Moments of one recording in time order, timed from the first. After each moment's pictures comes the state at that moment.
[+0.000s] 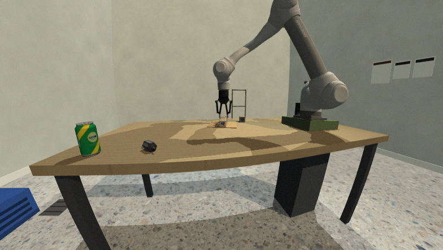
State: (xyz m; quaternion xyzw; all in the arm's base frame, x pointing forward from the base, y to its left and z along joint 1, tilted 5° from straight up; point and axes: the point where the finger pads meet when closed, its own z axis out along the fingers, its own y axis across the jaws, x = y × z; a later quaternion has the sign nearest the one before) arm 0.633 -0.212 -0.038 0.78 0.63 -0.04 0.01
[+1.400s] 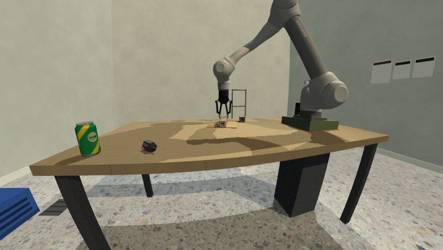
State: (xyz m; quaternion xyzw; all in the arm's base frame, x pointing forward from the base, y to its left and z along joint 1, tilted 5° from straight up) arm 0.633 -0.212 -0.038 0.78 0.63 -0.04 0.01
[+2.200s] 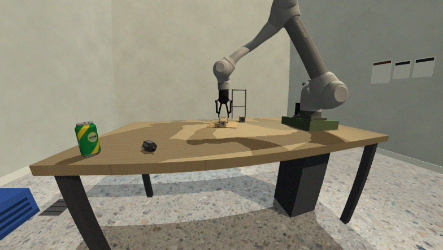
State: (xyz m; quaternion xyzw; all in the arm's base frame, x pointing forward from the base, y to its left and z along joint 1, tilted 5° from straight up) arm 0.633 -0.211 -0.037 0.78 0.63 -0.04 0.01
